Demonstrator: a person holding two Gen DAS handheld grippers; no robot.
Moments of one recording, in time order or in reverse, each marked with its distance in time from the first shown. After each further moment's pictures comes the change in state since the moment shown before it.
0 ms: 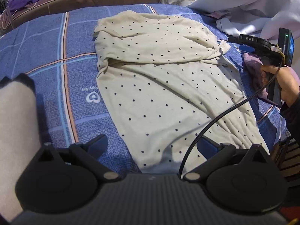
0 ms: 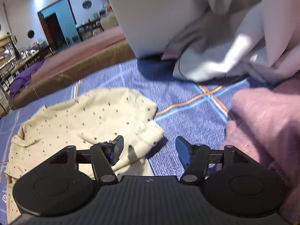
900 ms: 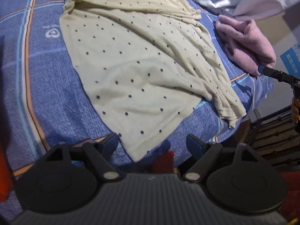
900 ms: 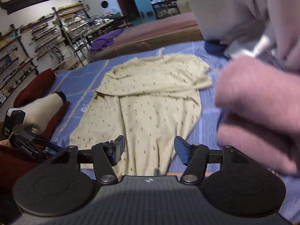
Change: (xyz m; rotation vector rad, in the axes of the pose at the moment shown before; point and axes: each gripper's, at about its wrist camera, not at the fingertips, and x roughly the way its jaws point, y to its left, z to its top) left arm 0.032 -0.021 -0.081 -0.007 0.129 -0.218; right arm -0.199 -0.053 -0.095 -0.184 0.223 0.392
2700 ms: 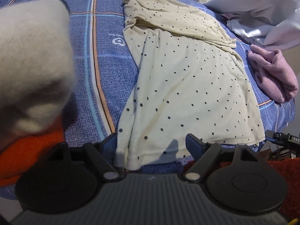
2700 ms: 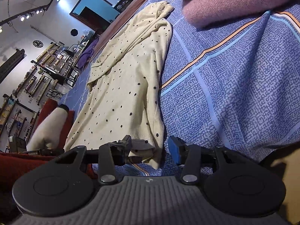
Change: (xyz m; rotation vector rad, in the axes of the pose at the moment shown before) left arm -0.054 0.044 -0.036 -0.155 -0.157 0.164; right arm 0.012 -0.033 -0.126 0.465 0.019 0.147
